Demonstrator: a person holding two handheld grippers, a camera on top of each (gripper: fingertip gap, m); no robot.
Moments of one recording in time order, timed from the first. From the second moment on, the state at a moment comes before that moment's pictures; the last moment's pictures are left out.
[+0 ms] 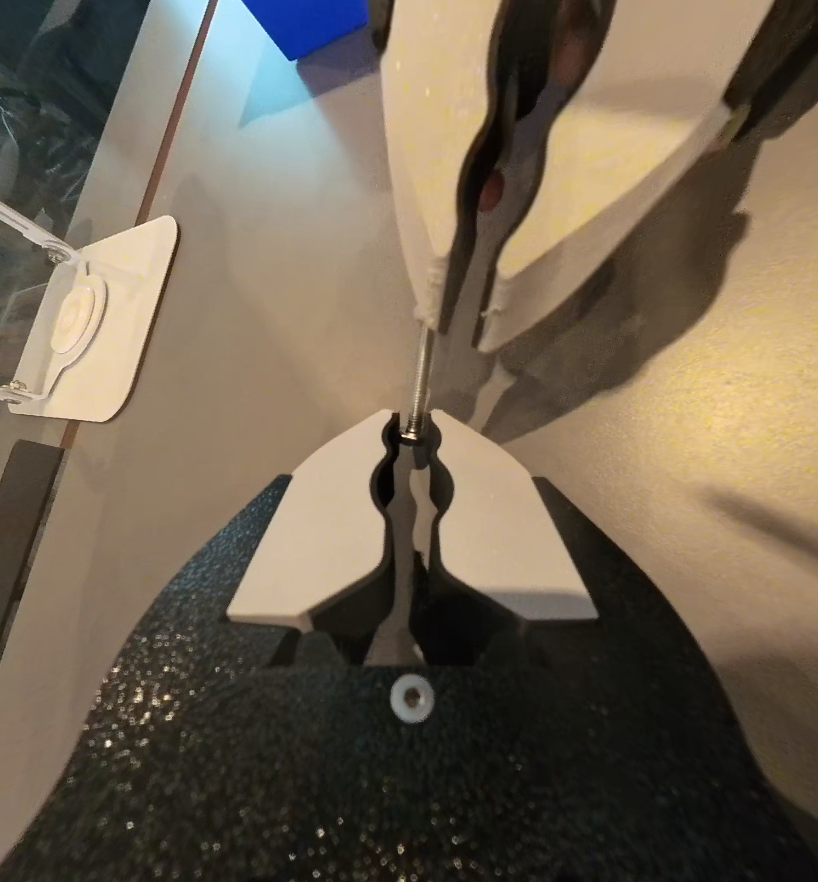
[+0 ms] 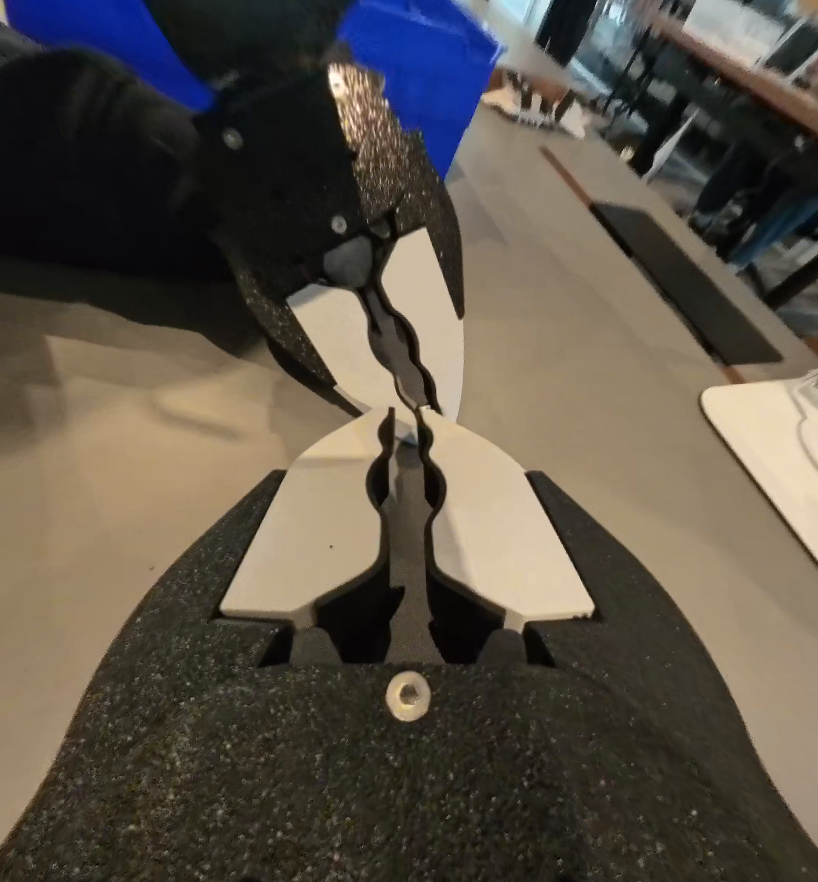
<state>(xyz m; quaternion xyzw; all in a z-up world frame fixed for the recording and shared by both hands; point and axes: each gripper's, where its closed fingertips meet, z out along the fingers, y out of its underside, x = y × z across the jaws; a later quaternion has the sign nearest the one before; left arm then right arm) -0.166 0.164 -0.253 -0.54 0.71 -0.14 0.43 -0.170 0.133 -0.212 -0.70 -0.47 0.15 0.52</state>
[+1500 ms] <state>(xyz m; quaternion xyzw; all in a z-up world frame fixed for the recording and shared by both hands) -0.163 0.165 -0.257 -0.53 0.72 -0.14 0.43 -0.127 0.149 -0.162 -0.71 -0.40 0.02 0.58</state>
